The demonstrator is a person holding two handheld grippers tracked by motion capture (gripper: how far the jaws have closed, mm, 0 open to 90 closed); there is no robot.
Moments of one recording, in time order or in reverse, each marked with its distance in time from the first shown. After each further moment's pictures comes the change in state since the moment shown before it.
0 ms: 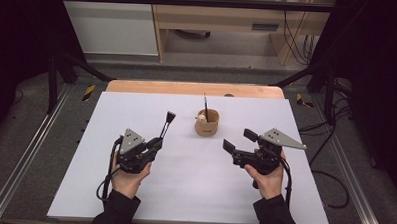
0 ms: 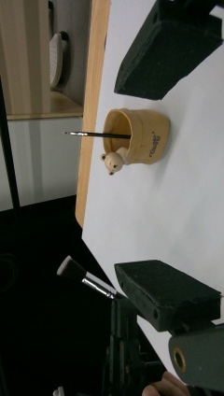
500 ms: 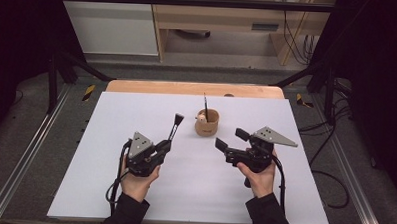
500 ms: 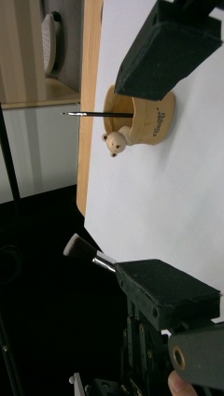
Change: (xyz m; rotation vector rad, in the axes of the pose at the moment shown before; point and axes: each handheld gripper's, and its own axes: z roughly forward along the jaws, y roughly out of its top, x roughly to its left) left arm -0.020 -0.005 0.010 -0.022 -0.024 -0.008; right arm 0.009 -0.002 0.016 0.004 0.040 0.048
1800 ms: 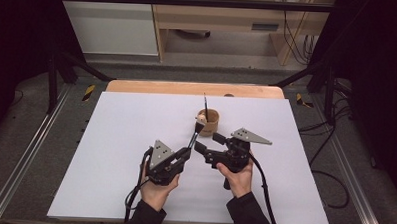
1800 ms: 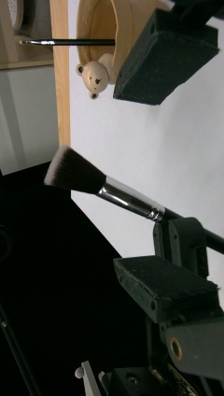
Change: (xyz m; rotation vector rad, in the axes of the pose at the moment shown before) left arm -0.045 -0.007 0.018 -0.018 -0.078 0.012; right arm 0.022 -0.019 0.042 0.050 0.098 0.099
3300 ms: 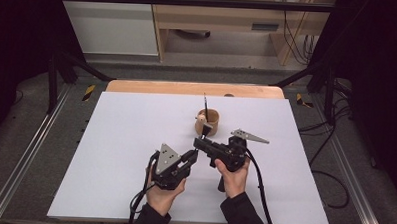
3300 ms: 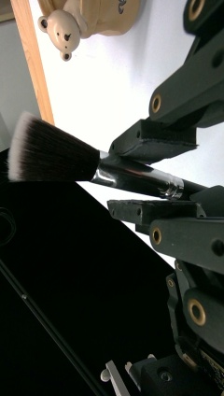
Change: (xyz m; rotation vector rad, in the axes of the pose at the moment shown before) left arm -0.017 0.001 -0.001 -0.029 -0.022 0.017; right arm -0.007 -0.007 0.009 0.011 0.115 0.178
